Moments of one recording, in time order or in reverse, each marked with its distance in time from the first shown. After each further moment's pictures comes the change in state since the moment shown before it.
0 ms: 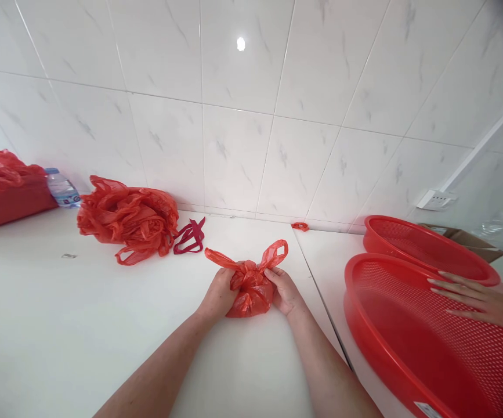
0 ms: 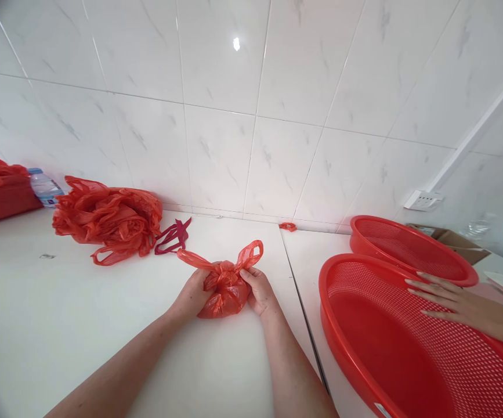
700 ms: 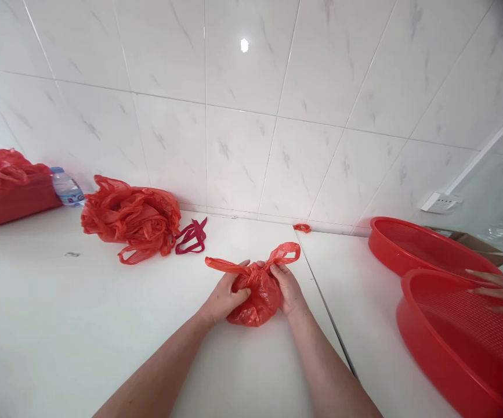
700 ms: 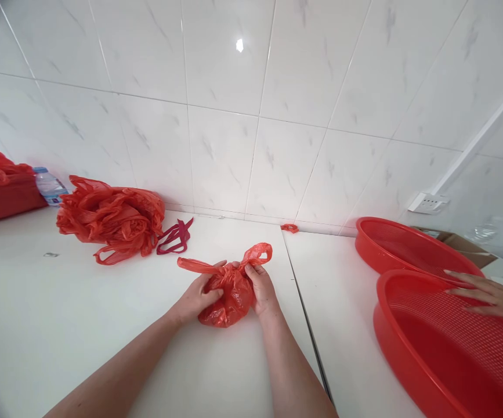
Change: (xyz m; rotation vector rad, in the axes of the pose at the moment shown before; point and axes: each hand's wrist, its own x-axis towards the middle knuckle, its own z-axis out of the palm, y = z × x) left_hand -0.006 -0.002 -0.004 -0.305 -0.094 -0.164; right_hand -0.004 -0.011 0.018 0.017 0.034 -0.071
